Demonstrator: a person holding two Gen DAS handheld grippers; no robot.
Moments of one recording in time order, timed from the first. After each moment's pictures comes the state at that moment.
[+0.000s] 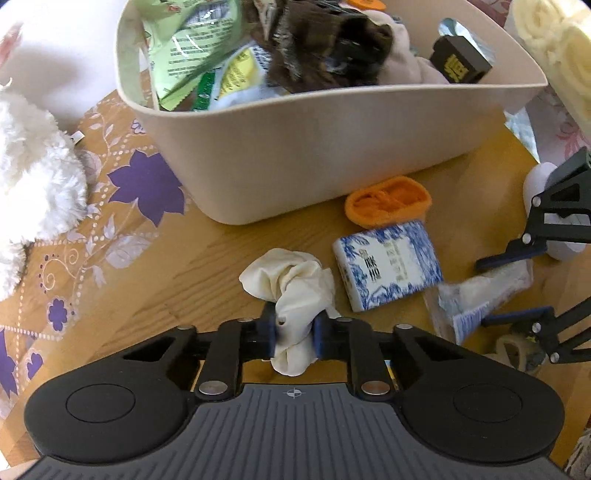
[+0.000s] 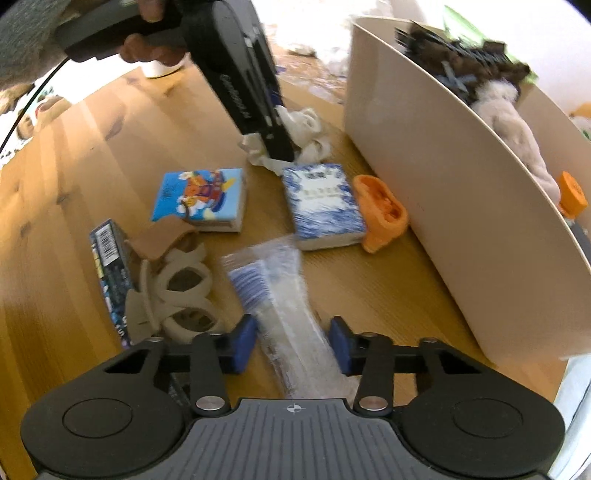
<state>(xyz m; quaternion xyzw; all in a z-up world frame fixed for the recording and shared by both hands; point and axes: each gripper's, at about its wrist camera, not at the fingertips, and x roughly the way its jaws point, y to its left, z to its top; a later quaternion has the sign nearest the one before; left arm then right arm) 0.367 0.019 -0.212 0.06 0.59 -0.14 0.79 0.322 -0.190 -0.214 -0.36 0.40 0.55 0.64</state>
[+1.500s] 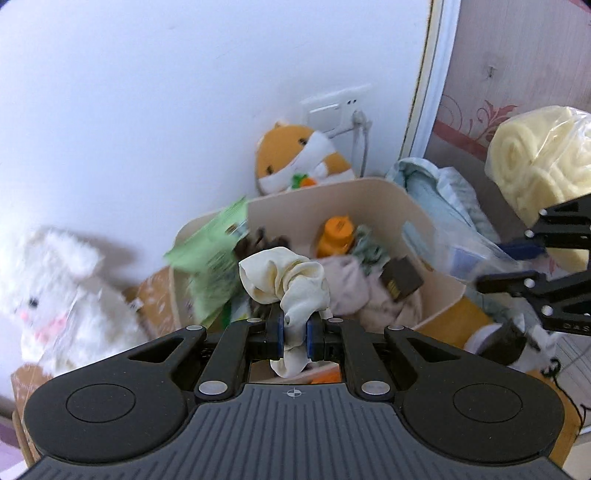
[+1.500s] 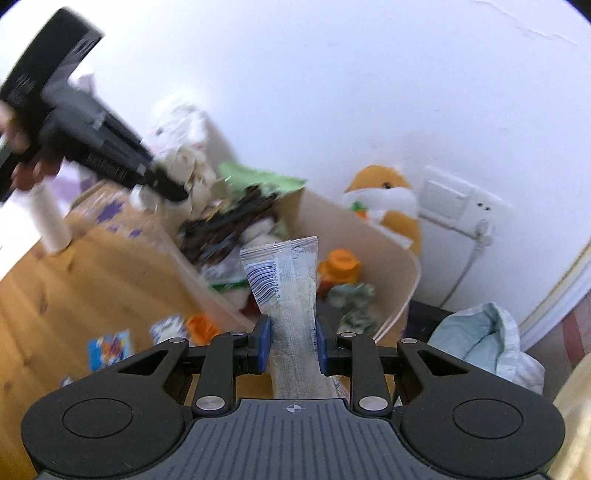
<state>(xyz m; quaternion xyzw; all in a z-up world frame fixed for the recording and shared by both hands) 0.388 -0.028 -0.047 0.05 0.43 -0.10 0.90 0.390 -0.258 -0.073 -0.21 0.33 0.40 0.83</state>
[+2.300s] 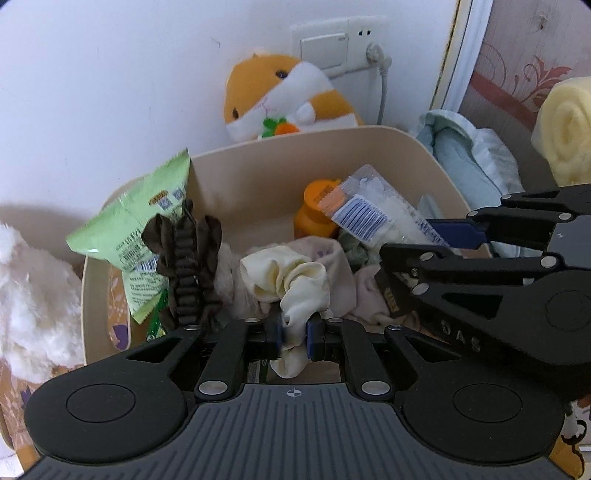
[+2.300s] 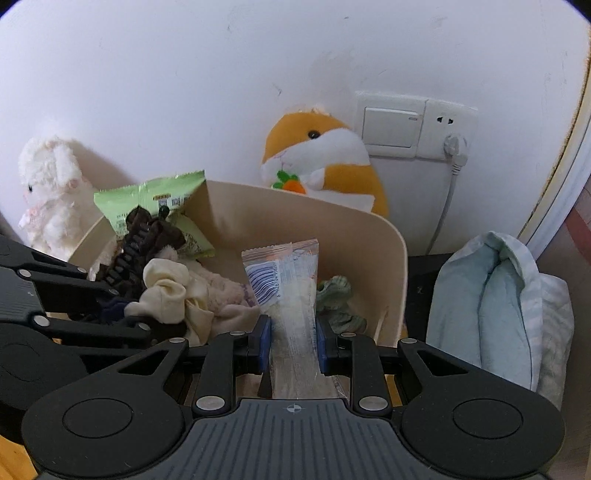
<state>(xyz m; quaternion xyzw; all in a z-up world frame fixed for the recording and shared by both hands) 0.451 -0.091 -0.120 0.05 0.51 -0.04 0.86 0.479 -0.208 -0.134 -0.10 0.43 0.28 0.85</state>
